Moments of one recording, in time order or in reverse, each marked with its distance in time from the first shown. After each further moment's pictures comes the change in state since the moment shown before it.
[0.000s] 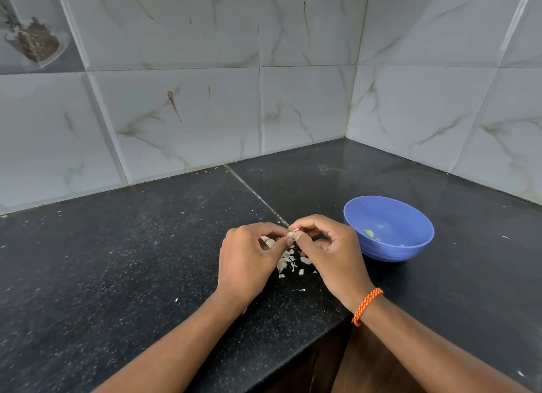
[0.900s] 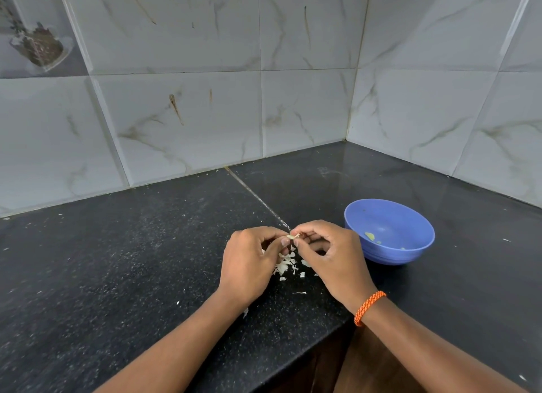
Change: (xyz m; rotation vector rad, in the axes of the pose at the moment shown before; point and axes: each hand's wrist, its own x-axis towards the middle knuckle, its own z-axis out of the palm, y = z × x) left_hand 0.004 -0.006 0.000 -0.007 -0.060 0.022; right_hand 0.002 0.005 -0.003 -0.170 -0.006 -0.070
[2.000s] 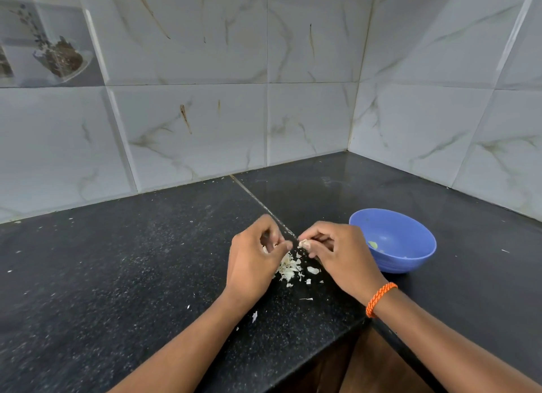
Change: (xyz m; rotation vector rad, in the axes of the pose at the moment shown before) left_hand 0.003 -0.001 -0.006 -0.081 0.117 -0.025; right_hand 0.018 -0.017 -0.016 -0.216 -0.106 0.007
